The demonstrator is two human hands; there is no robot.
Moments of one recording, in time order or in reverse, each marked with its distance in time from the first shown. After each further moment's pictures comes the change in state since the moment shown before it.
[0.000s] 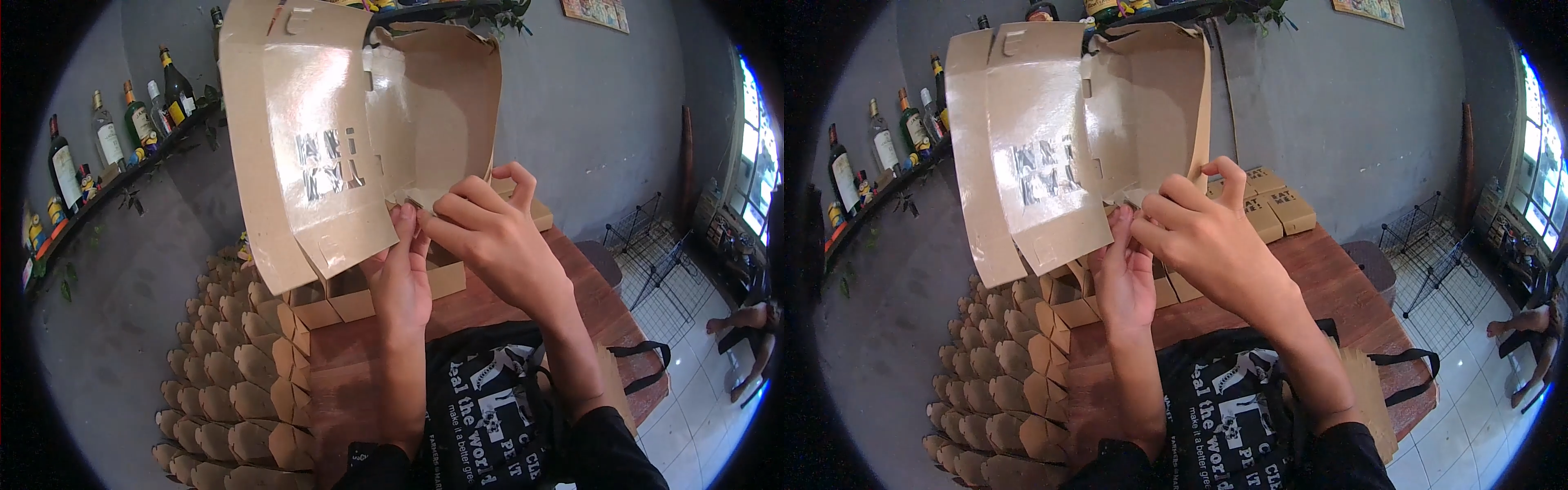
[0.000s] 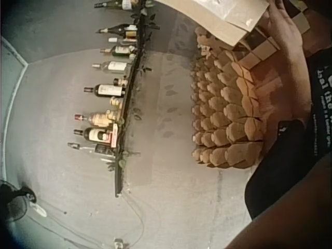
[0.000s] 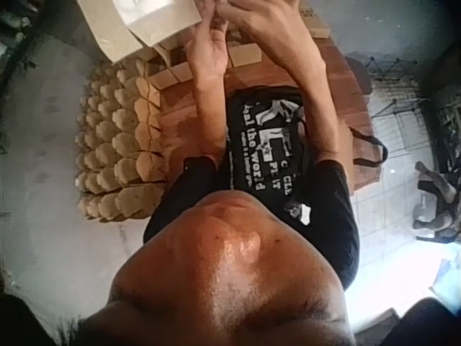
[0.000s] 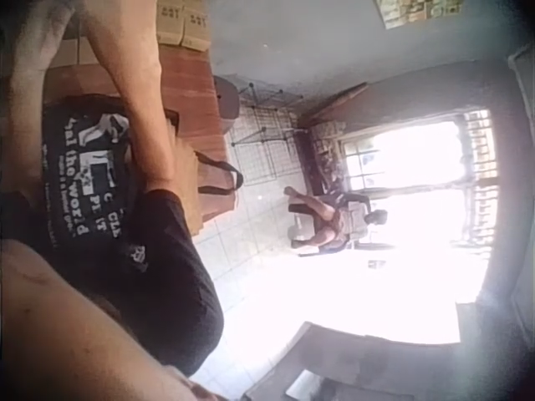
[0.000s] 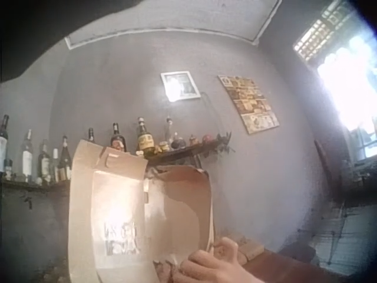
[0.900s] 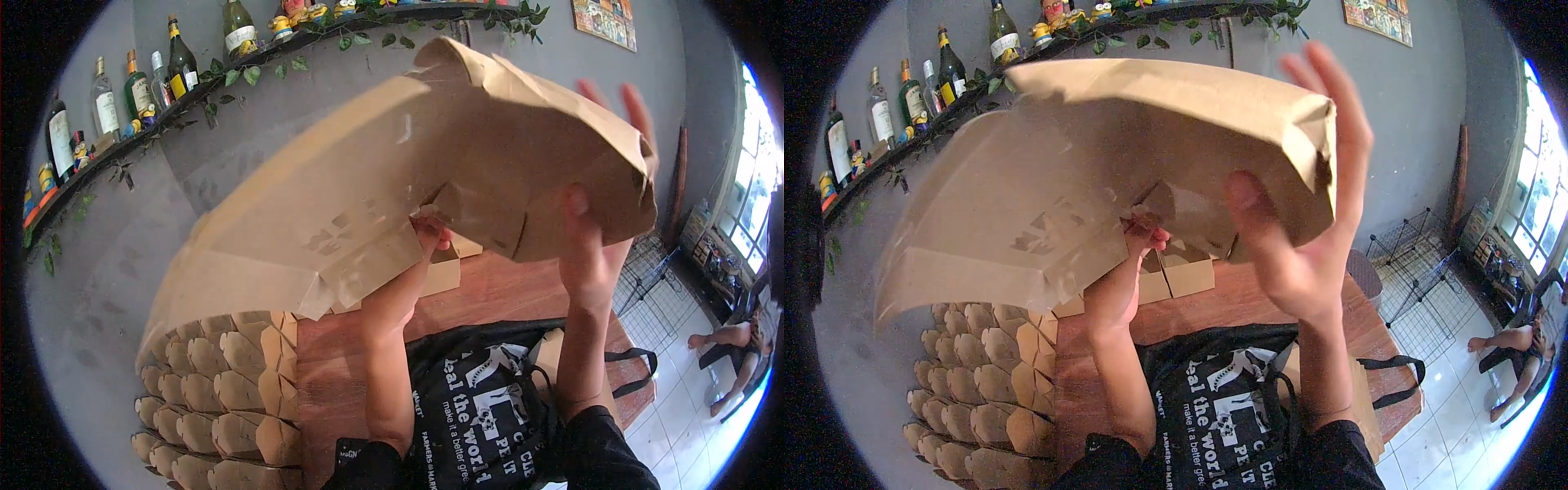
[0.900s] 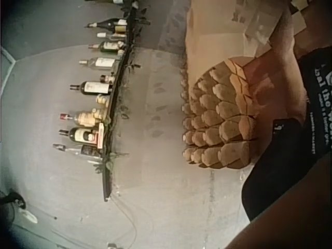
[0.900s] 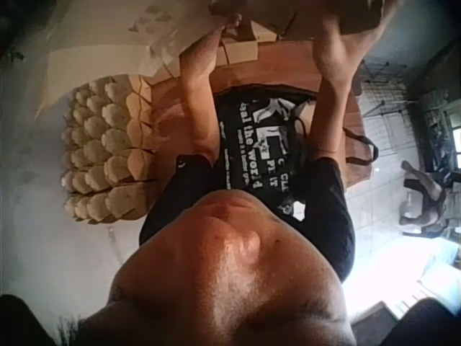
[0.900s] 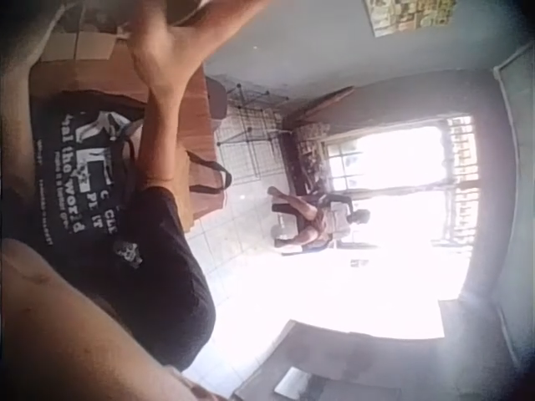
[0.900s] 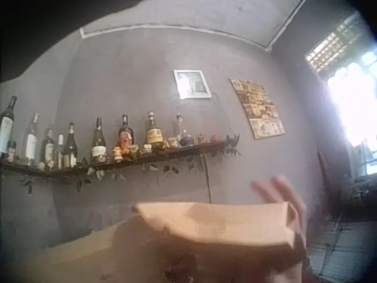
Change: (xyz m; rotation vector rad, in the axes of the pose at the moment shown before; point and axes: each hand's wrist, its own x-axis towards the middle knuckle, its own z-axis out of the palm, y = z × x) left_hand -0.004 0.015 -0.014 0.245 -0.263 0.077; right_hand 0.007 0.011 -0.029 0.716 0.727 0.151
